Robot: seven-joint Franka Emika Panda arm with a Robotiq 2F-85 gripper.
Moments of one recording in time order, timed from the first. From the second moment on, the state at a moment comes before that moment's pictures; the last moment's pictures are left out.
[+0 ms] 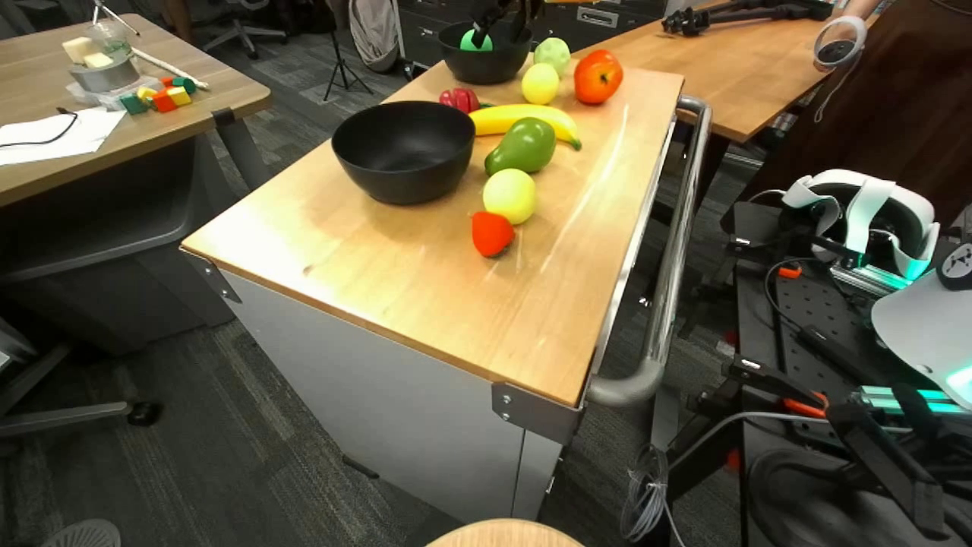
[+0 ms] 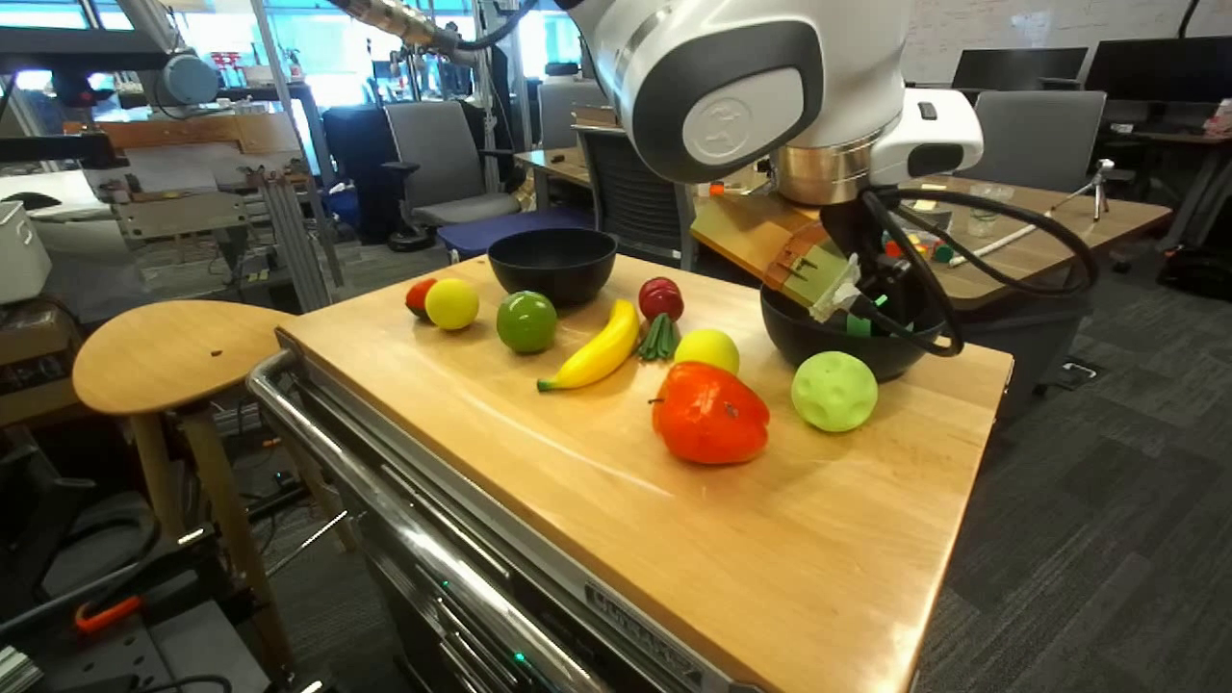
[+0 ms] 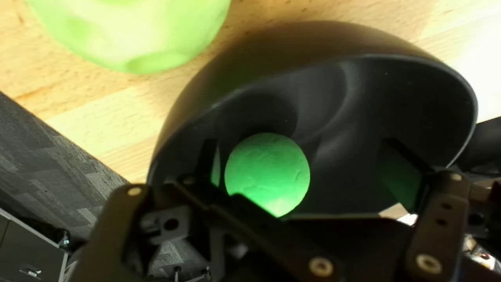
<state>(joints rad) -0.32 0.47 -0.06 -1.86 0.42 2.78 -0.35</state>
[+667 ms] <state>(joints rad) -0.31 0.64 -0.08 -1.68 0.29 2.80 -0.13</state>
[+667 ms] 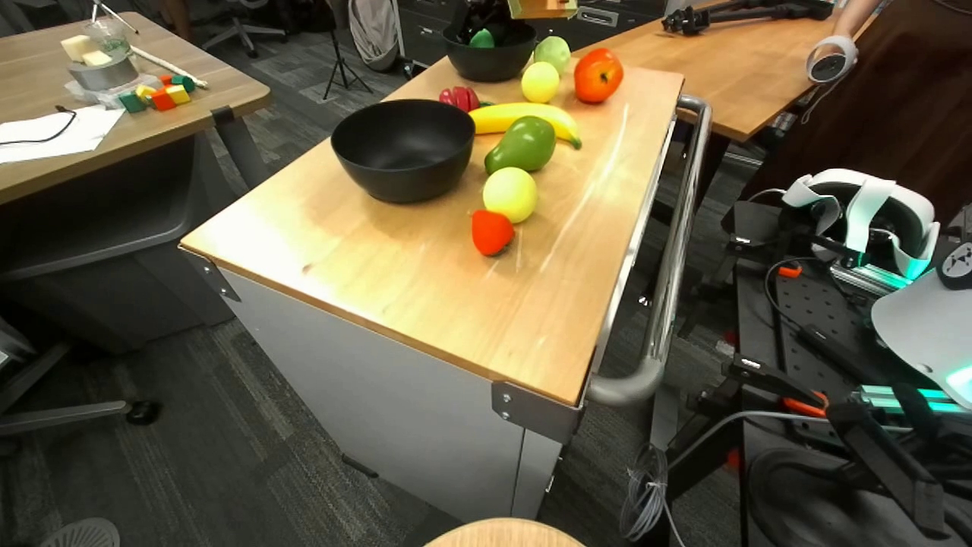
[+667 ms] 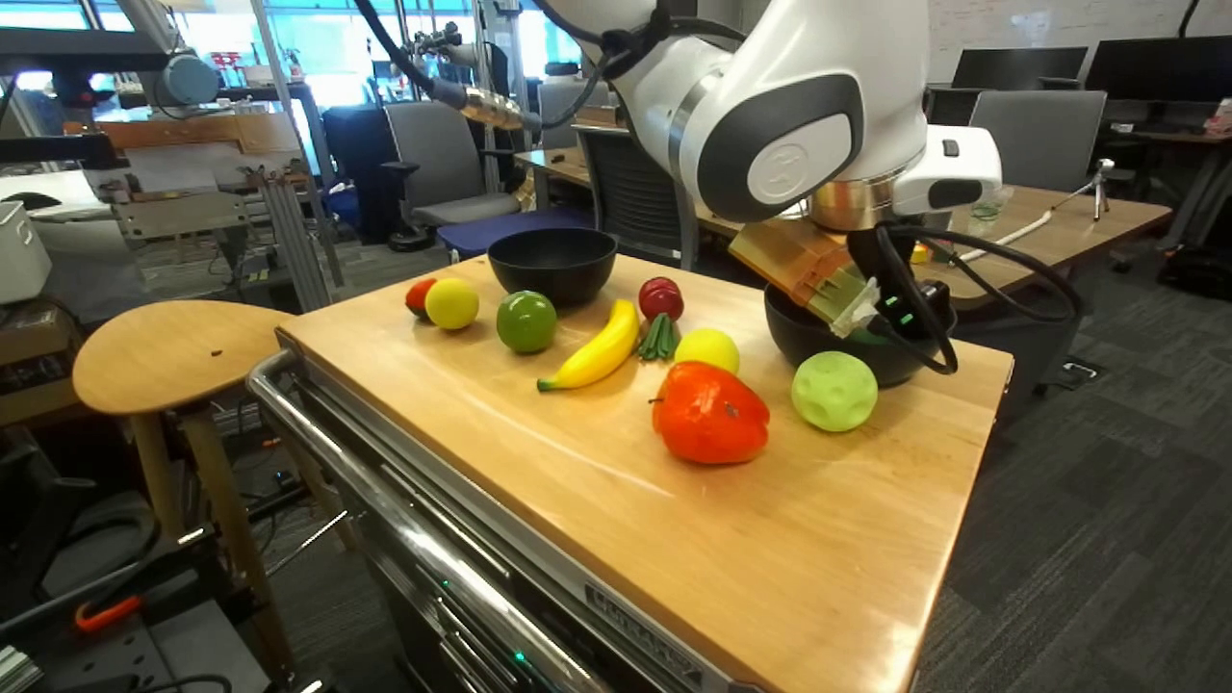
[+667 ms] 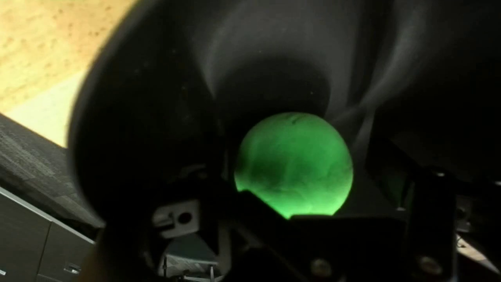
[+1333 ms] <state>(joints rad) -0.30 0.61 -0.09 -1.66 0.21 2.74 -0.08</state>
